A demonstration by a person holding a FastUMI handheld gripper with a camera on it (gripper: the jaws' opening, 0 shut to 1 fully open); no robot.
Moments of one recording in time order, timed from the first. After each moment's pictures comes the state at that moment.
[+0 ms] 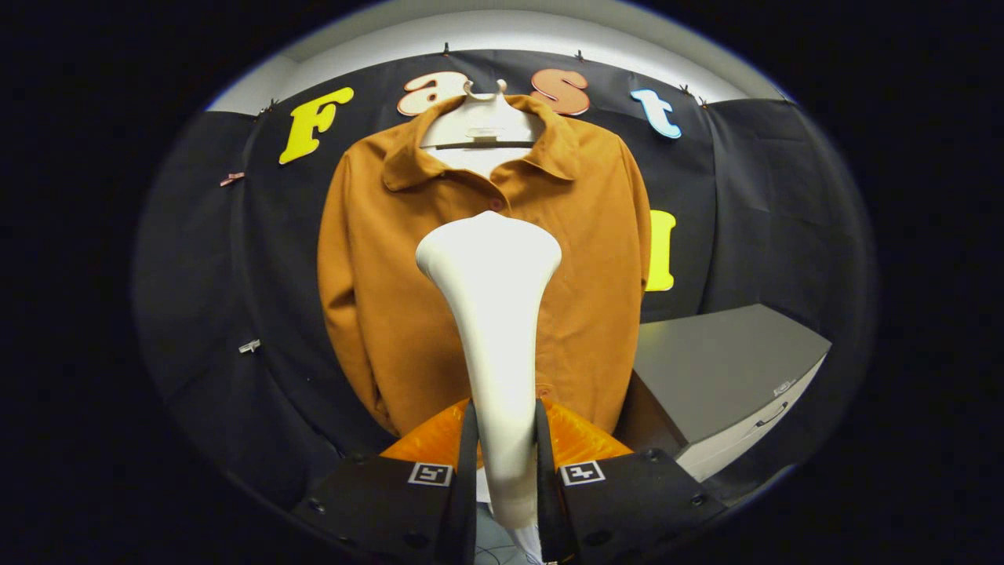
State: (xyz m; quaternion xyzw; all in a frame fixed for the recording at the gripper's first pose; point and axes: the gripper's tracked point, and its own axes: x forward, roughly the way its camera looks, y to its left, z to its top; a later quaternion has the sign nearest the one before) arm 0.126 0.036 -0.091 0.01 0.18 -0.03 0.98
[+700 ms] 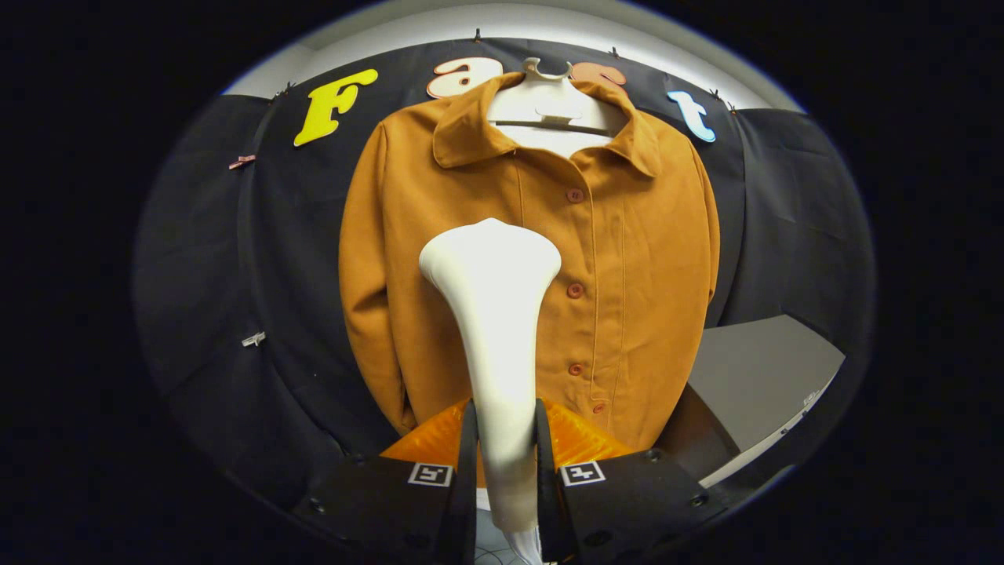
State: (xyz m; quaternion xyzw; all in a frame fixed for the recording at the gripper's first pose) arm 0.172 0.083 -0.123 0.00 0.21 -0.02 0.98
